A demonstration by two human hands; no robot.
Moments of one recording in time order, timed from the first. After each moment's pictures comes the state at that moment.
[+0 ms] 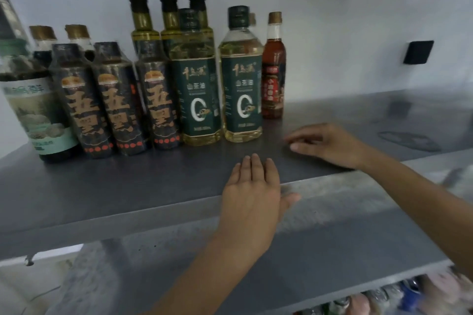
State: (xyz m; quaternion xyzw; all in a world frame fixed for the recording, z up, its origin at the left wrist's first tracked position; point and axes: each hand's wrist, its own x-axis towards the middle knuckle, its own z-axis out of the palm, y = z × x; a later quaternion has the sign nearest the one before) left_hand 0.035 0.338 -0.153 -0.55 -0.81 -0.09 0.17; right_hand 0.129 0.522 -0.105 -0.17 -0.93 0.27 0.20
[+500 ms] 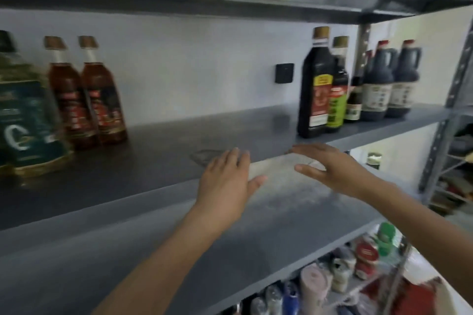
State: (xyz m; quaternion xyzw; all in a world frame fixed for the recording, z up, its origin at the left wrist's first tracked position) left_hand 0.262 0.562 -0.135 -0.62 -0.74 -0.16 0.22; right_hand 0.453 0.699 -0.132 -0.32 -0.92 0.05 0.22
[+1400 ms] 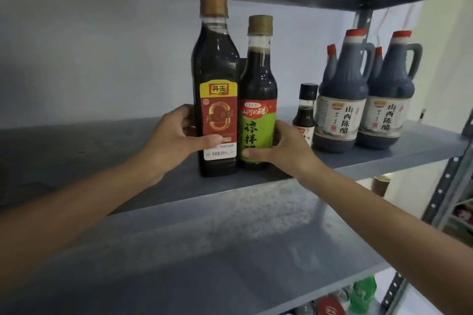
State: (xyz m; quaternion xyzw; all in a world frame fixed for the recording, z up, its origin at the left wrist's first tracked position) left_hand 0.329 0.787 -0.082 -0.50 -0.65 -0.56 -0.11; right_hand 0.486 0.920 -0.103 -0.26 -0.80 0.40 0.36
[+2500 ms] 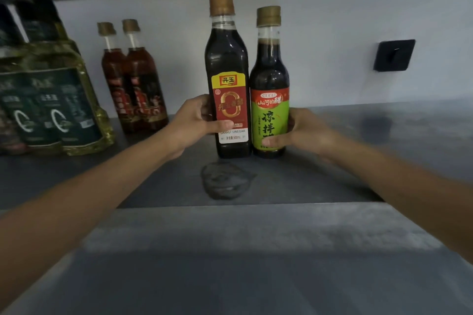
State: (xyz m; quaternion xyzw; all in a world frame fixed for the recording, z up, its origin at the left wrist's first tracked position) left_hand 0.147 0.628 -0.067 -0.43 -0.73 -0.52 -0.08; right_hand 0.275 0.808 -0.090 -0.11 -0.84 0.50 0.21
